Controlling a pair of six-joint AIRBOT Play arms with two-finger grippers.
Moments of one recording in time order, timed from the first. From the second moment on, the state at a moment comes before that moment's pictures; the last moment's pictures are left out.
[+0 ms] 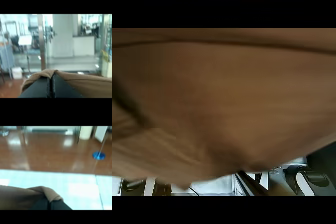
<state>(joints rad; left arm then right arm) 0.34 -0.29 1.39 1.24 -0.90 -1.38 -0.07 -0.57 1.82 -1.45 1.55 1.57</state>
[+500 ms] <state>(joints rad) 0.24 -0.64 1.00 1.09 -0.83 -1.39 -0.07 -0.75 1.19 -1.30 1.22 1.57</state>
